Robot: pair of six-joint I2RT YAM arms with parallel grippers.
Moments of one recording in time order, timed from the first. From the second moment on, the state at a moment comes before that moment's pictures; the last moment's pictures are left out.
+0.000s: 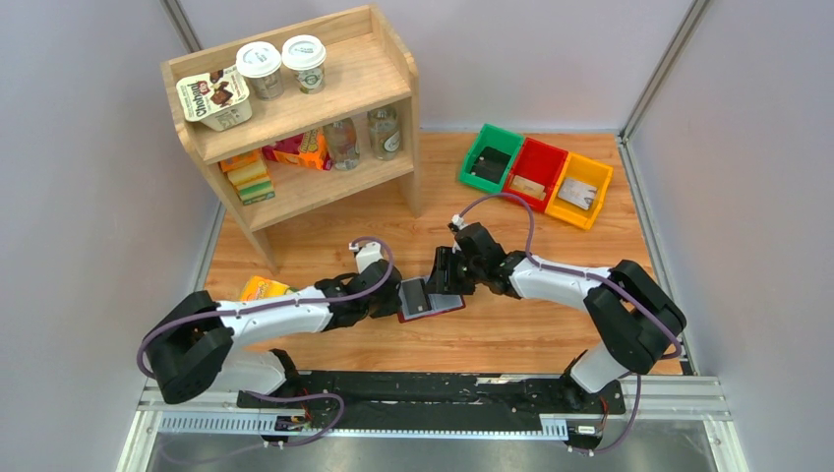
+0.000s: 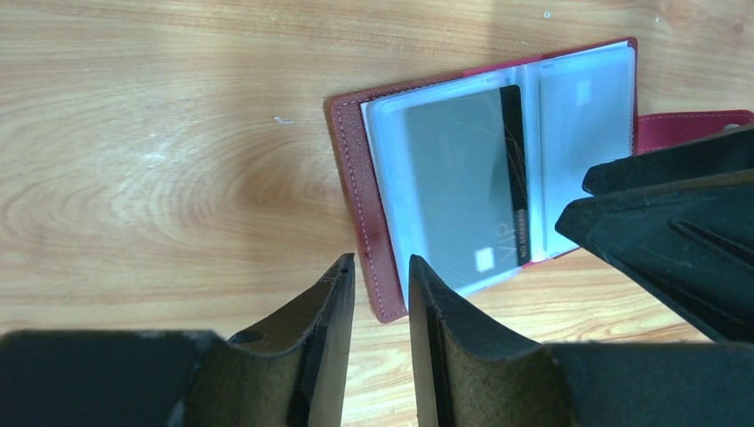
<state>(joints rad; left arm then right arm) -0.94 1.31 0.58 -0.21 -0.31 -1.00 0.74 1.55 0.77 -0.04 -0.24 0.73</state>
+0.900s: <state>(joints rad) -0.87 1.36 0.57 -0.08 -0.23 -0.99 0.70 1.66 0.77 0.11 -0.39 0.72</state>
